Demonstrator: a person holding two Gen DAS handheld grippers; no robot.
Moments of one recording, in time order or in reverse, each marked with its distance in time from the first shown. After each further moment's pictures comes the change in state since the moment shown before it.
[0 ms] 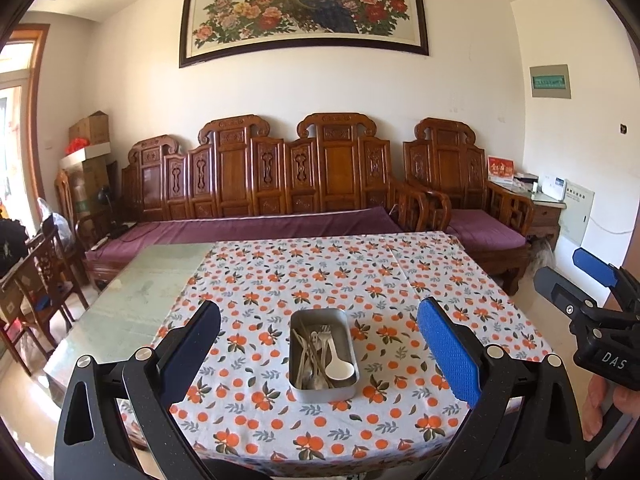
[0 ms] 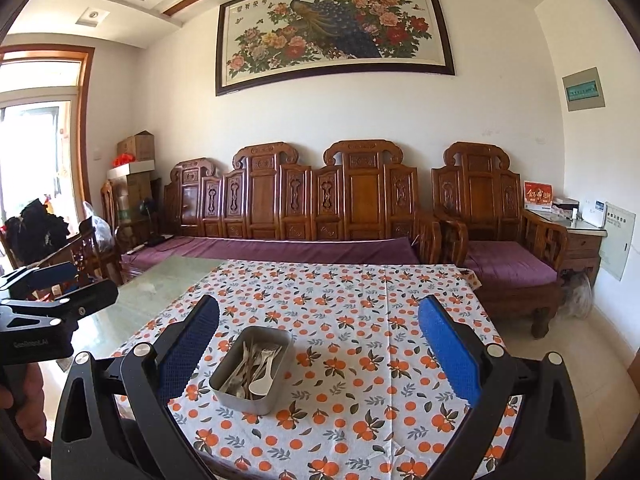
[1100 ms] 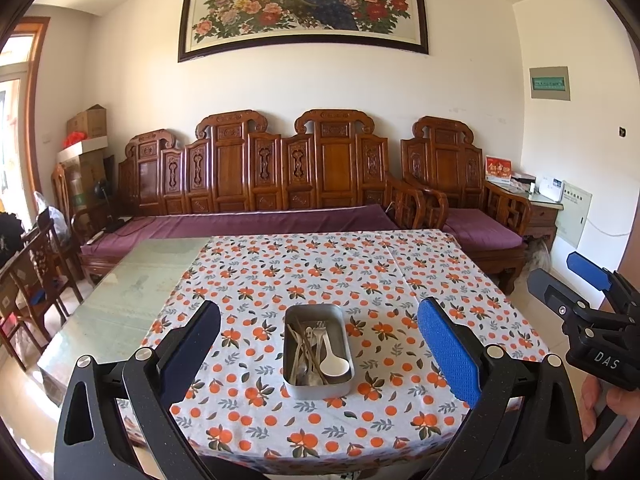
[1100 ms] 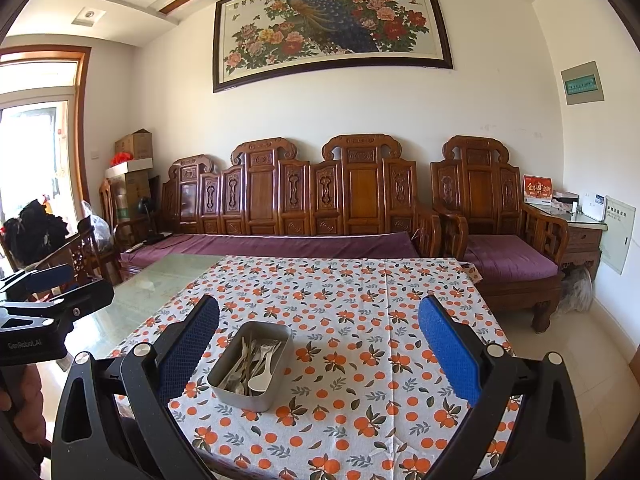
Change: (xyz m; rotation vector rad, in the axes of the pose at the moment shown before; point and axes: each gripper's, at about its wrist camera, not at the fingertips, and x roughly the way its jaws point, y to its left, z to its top) left arm 0.004 -0.003 -0.010 -0.011 0.007 -0.015; right arm 0.009 -0.003 -0.008 0.009 0.012 -0.002
